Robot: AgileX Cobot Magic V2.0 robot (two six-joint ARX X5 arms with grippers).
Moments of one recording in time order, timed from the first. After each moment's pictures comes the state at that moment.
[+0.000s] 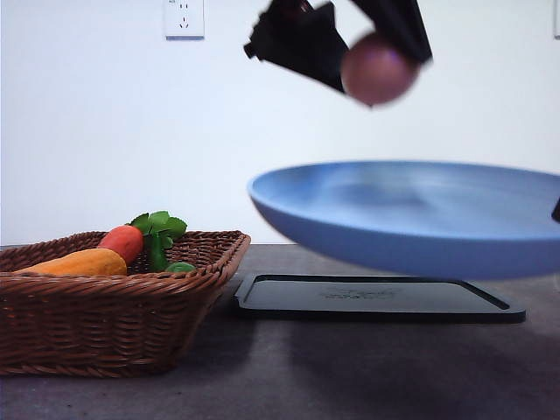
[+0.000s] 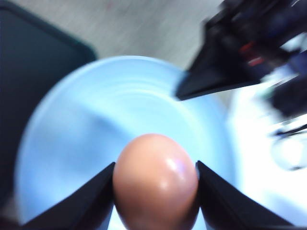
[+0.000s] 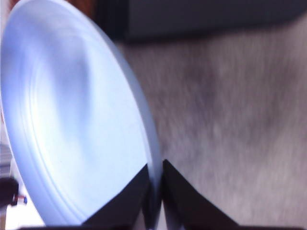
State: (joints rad) left_arx -0.97 1.62 1.43 -0.72 0.24 0.06; right_arx 0.14 0.89 0.56 -0.71 -0.65 0.37
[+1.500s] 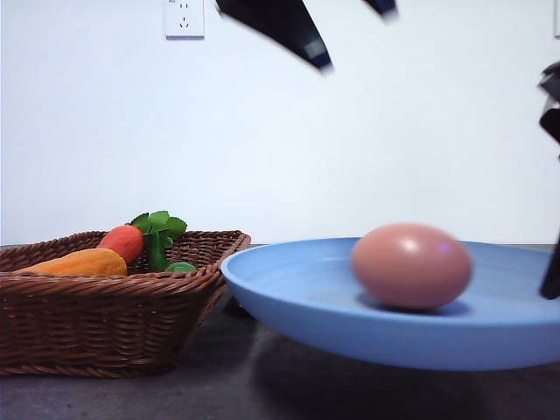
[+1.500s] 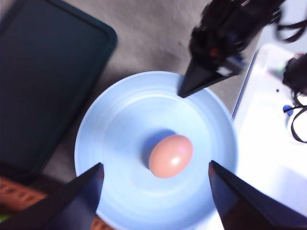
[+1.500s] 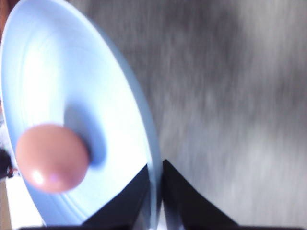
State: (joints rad) left_arx -0.94 1.51 1.53 -0.96 0.21 0.09; right_arx 0.16 1.16 0.56 -0.61 -0.69 0.32
